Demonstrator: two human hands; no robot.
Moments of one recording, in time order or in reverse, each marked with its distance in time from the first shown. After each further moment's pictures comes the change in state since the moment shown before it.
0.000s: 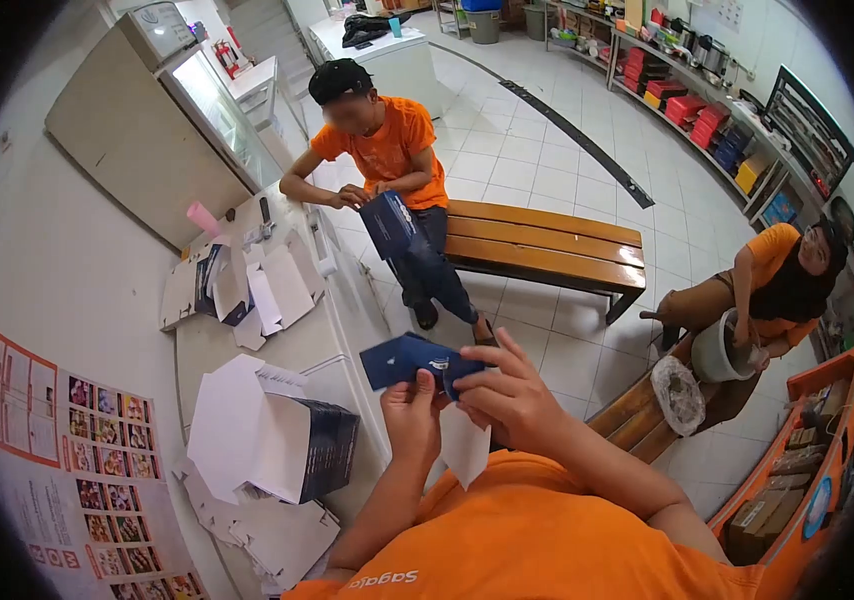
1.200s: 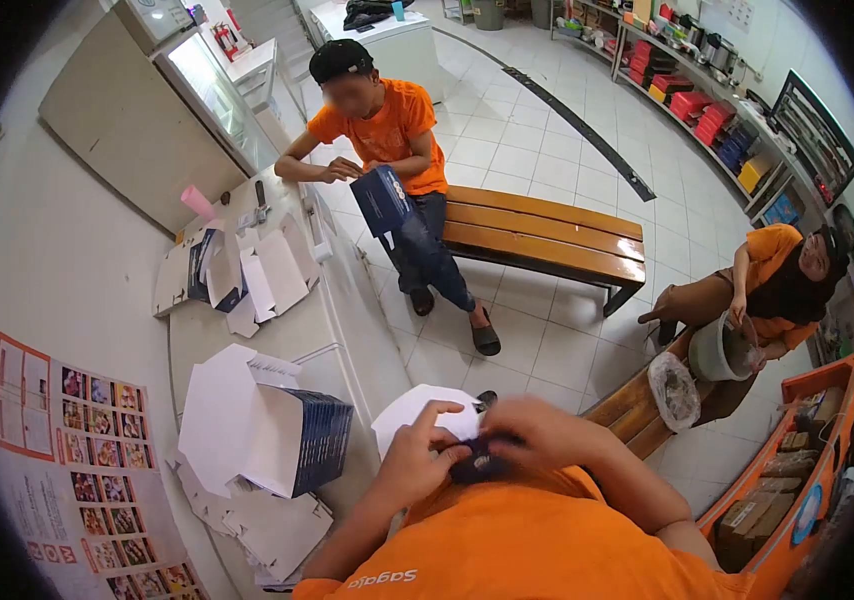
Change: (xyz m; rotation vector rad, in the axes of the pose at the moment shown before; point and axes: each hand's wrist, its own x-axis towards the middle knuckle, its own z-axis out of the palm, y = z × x) left_hand -0.048 0.052 -0.005 1.091 -0.522 -0.152; right_hand -0.043 0.009 -0.024 0.389 -0.651 0.281
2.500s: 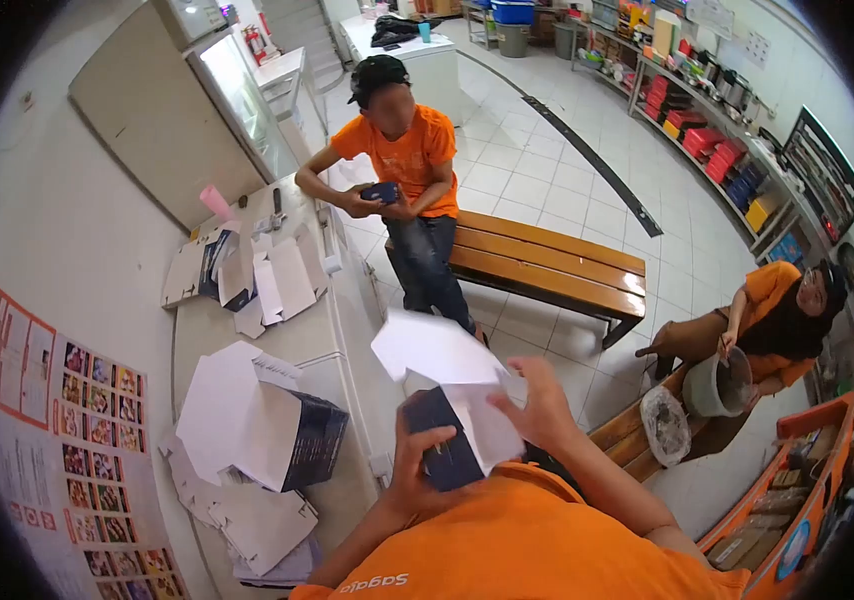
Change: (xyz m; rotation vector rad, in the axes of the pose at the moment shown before) left_hand 0.009 -0.008 0.031 -0.061 0.494 0.757; right_hand 0.010 0.043 0.002 -0.301 0.629 0.067
